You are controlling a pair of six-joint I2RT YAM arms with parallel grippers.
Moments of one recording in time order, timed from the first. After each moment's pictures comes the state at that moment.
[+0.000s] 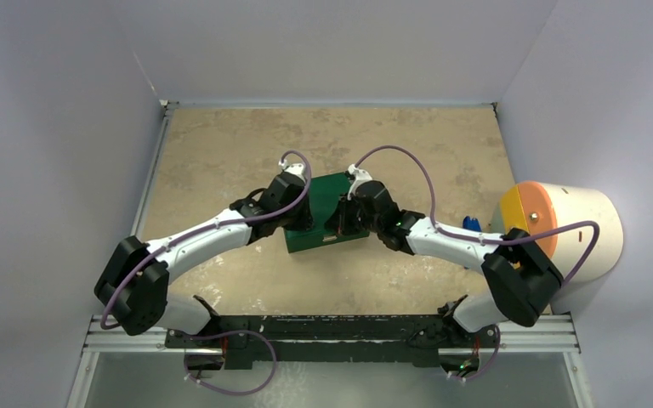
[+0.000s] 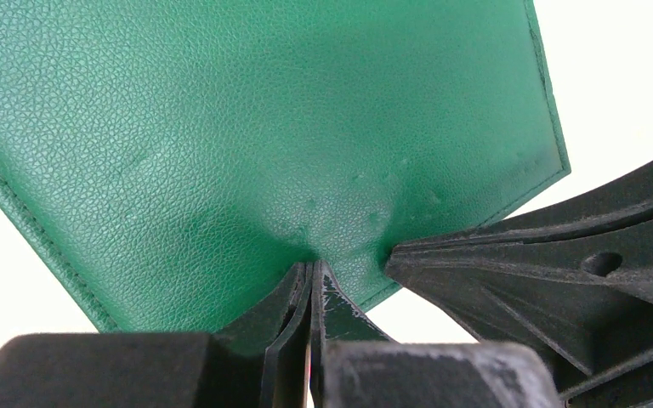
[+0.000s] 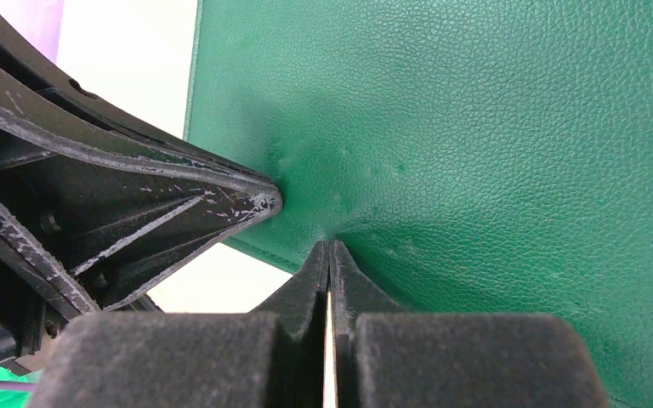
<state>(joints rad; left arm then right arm) -0.72 1.40 0.90 -0.30 -0.06 -0.62 0.77 1.47 0.79 0.07 -0.10 0.64</state>
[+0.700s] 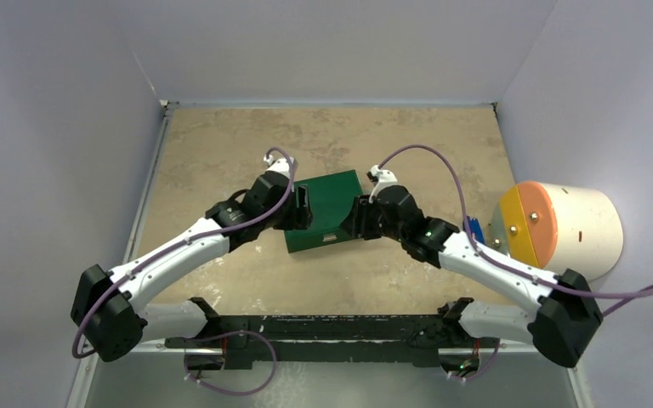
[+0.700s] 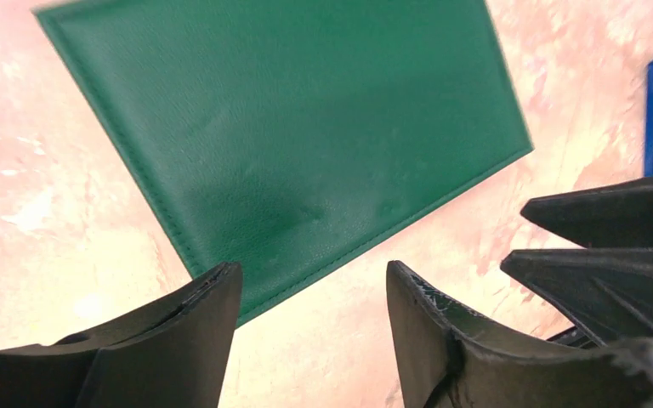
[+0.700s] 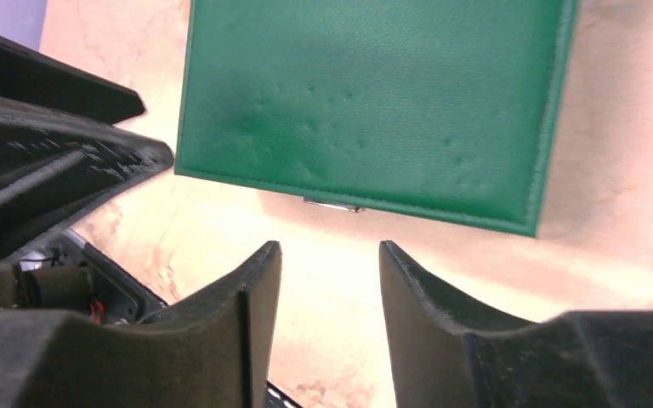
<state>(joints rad) -0.73 1.23 0.91 -0.44 -0.12 -0.60 0.78 1.20 0.76 -0.17 0.01 0.63</state>
